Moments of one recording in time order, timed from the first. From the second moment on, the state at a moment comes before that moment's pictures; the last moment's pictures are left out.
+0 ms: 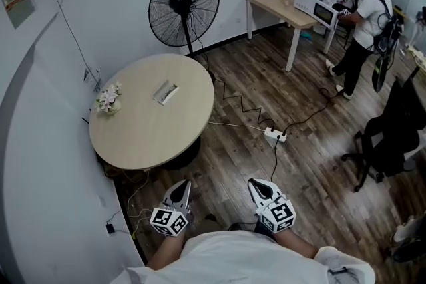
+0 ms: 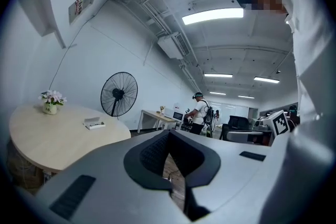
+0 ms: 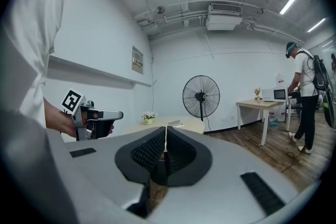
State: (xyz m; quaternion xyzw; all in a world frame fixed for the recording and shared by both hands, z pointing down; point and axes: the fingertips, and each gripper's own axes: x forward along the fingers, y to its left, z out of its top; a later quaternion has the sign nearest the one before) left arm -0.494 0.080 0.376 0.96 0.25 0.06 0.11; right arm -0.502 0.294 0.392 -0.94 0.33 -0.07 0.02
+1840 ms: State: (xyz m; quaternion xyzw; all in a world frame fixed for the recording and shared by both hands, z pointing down) left arm -0.060 0.091 0.388 0.98 0.17 0.03 0.11; right arm -0.036 0.303 0.402 -0.93 0.36 -0.08 0.03
